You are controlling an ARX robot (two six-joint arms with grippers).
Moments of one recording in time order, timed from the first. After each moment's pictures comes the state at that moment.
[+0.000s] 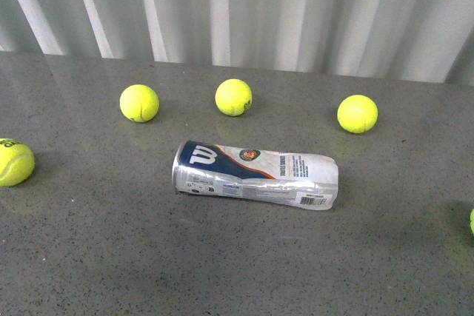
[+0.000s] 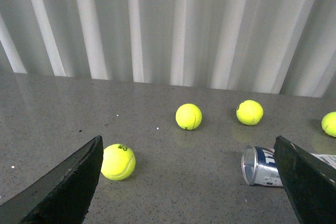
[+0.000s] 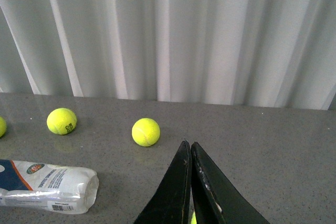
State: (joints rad) left arm 0.00 0.00 0.02 0.00 0.00 0.00; right arm 0.00 0.32 0.00 0.32 0.00 0.00
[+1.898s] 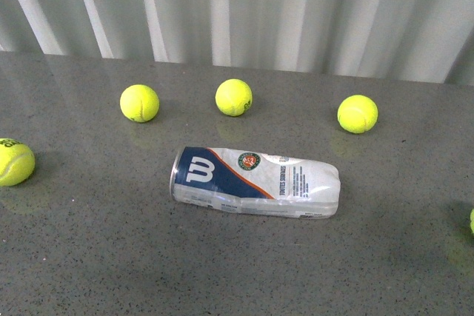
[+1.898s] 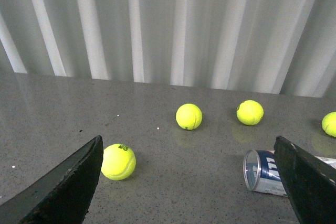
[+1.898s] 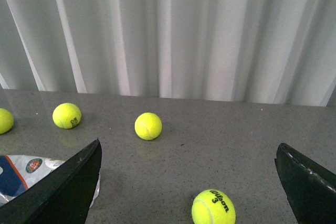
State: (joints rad) left arm 0.00 0.00 0.02 0.00 0.00 0.00; right arm 0.00 0.00 0.01 0.00 0.00 0.00
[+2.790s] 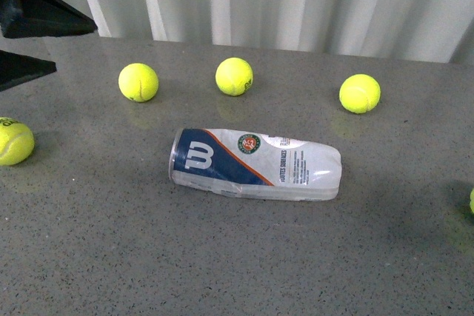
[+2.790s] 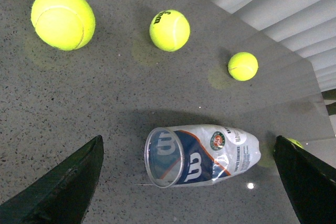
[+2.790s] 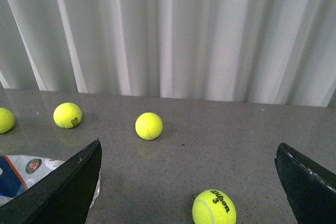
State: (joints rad) left arm 0.10 1.76 0.86 0.30 0.68 -0.29; right arm 0.00 0.00 0.01 0.00 0.00 0.00
